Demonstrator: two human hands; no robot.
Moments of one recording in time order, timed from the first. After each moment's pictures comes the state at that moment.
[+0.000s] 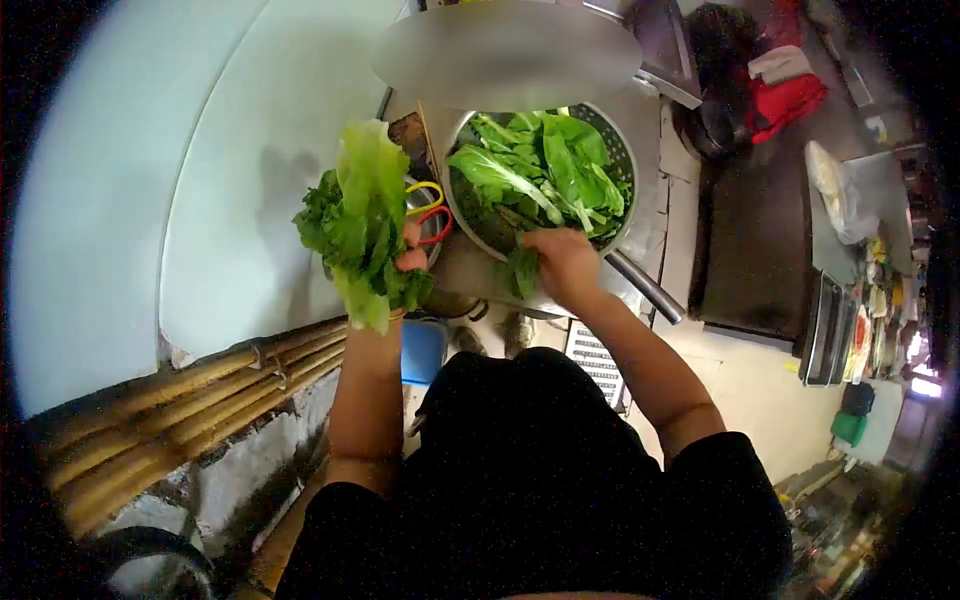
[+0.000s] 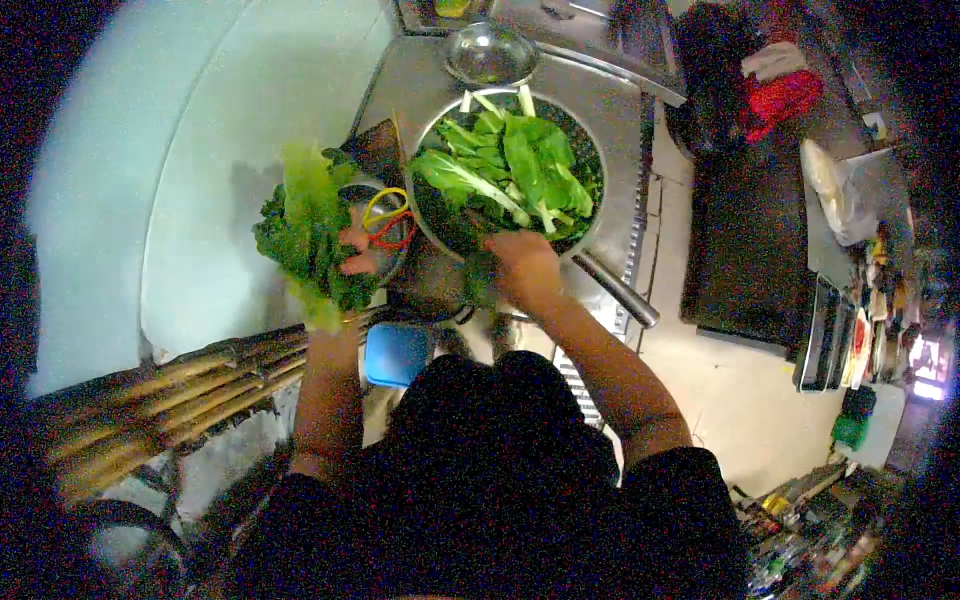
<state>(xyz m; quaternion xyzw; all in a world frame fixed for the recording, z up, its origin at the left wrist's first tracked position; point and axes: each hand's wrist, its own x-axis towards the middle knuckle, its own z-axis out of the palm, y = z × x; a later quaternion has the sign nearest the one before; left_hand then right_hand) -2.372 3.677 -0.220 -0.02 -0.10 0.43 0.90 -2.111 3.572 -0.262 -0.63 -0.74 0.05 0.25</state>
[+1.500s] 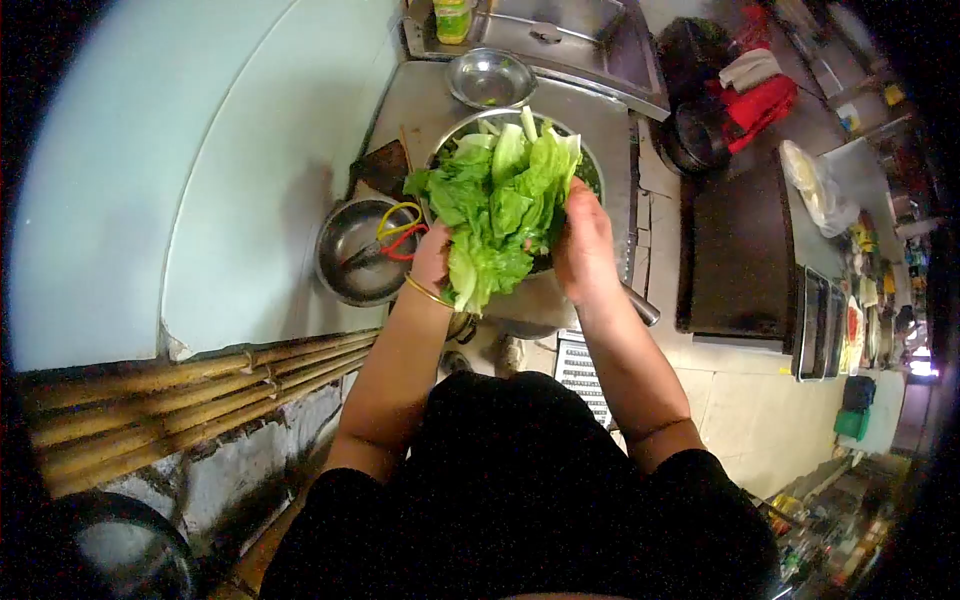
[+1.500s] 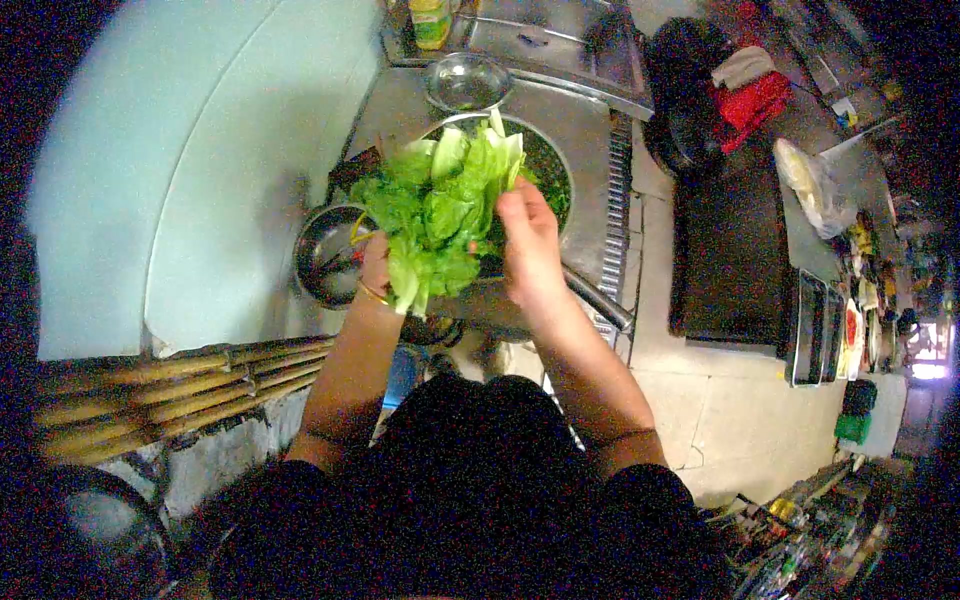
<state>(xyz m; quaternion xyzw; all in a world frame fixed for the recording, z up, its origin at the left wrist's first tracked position) -2.272 3.653 -0.189 0.09 -0.03 0.28 0.96 -2.127 3.579 -0.131 -0.45 -0.21 0.49 0.72</state>
